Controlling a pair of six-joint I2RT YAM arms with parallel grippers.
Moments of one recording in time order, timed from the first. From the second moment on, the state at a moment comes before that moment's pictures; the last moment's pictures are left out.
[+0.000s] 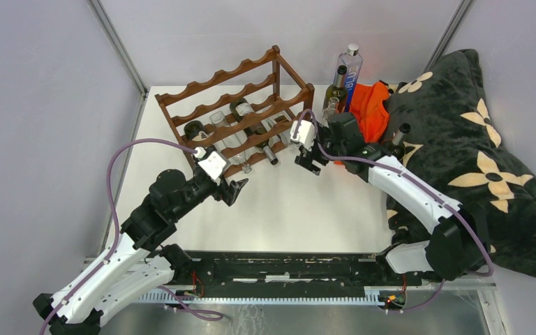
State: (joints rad) left arm -0.72 0.62 0.74 -0.27 0.01 0.20; right arm 0.53 1.34 1.04 -0.33 -0.32 -0.69
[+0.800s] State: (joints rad) left arm -0.71 0.62 0.73 -0.27 0.01 0.20; right arm 0.54 1.62 1.14 -0.28 -0.08 -0.47
